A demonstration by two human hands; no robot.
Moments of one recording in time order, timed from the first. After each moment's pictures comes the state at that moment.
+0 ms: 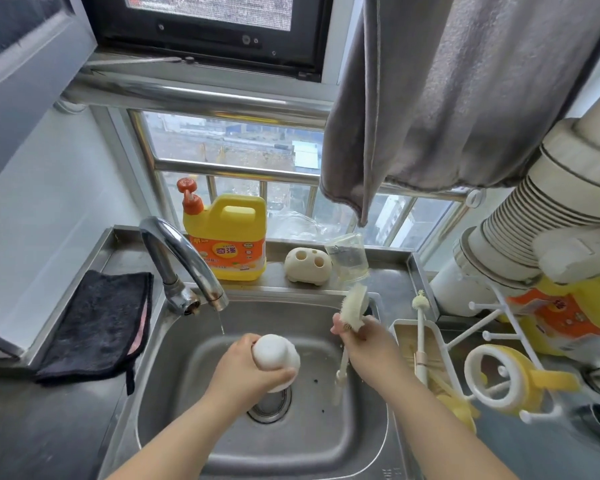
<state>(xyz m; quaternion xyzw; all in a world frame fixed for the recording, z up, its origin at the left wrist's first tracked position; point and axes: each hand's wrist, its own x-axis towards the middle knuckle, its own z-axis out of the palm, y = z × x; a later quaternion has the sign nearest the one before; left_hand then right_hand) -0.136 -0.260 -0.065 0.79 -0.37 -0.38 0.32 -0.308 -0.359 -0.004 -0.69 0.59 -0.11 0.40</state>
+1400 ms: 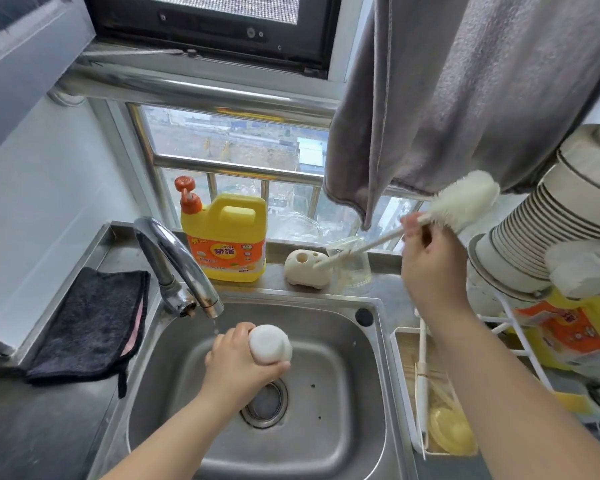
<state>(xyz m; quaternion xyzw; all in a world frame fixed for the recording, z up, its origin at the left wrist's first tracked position) -0.129 -0.279 -0.072 0.83 -0.41 -0.26 0.28 -0.308 -0.436 0.077 -0.72 0.50 -0.42 0.22</state>
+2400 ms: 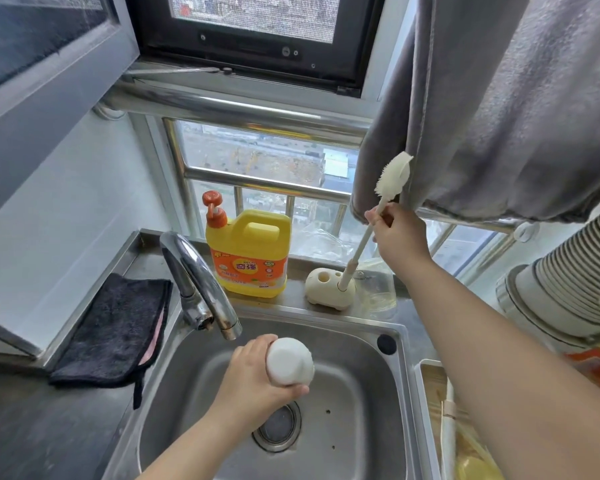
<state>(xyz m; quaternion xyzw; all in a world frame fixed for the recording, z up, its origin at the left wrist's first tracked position) -0.125 -0.281 -0.062 0.79 -0.42 -0.28 0.35 -0.228 -0.518 0.063 -0.75 0.51 -0.29 0.30</state>
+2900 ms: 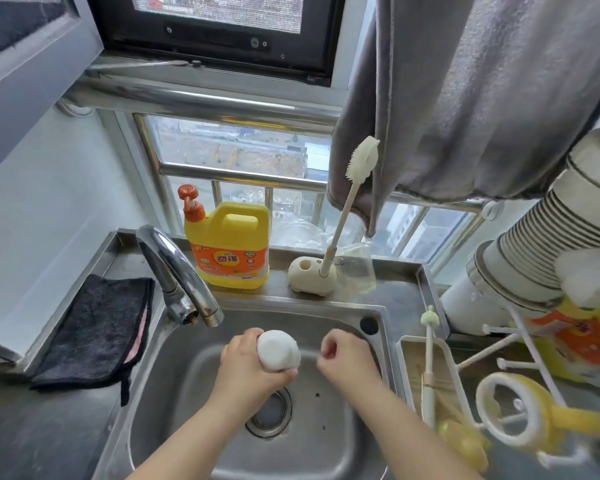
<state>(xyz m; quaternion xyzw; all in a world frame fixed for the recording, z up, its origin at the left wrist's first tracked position) -0.139 -0.285 -0.067 0.81 -0.39 -0.29 0.32 -0.283 -0.377 -0.038 -0.76 0.54 -0.01 0.37</state>
